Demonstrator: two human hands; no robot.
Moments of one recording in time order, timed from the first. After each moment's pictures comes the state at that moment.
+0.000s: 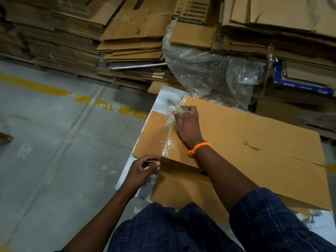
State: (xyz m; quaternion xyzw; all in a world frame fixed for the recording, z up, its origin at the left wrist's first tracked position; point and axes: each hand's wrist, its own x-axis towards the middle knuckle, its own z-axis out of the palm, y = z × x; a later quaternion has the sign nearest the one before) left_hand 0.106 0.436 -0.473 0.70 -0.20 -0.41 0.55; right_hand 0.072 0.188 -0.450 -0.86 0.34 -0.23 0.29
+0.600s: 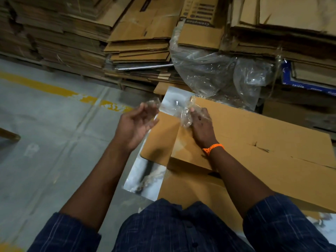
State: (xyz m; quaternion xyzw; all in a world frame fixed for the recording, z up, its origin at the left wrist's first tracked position) left_hand 0.205 0.383 -0.357 0.41 -0.05 -0.49 0.77; right_hand 0.056 0.189 -0.429 -0.79 0.34 -0.25 0.45
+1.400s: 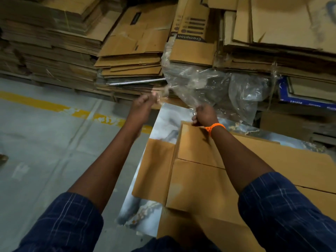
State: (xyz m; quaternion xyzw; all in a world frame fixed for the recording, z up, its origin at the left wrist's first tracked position) left_hand 0.280 0.254 -0.352 0.67 -0.21 -0.30 0.65; right_hand 0.144 0.066 -0.394 -0.74 0.49 -0.08 0.46
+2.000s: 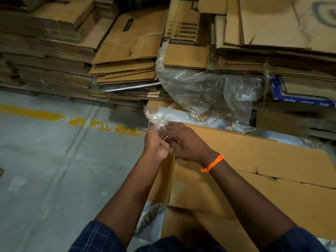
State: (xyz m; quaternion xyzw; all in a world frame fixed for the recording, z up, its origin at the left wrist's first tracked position) left_hand 0.206 0.246 -0.372 0.44 0.15 -0.51 0.72; right_hand 0.106 0.168 -0.362 -0.95 0.09 -0.13 0.27
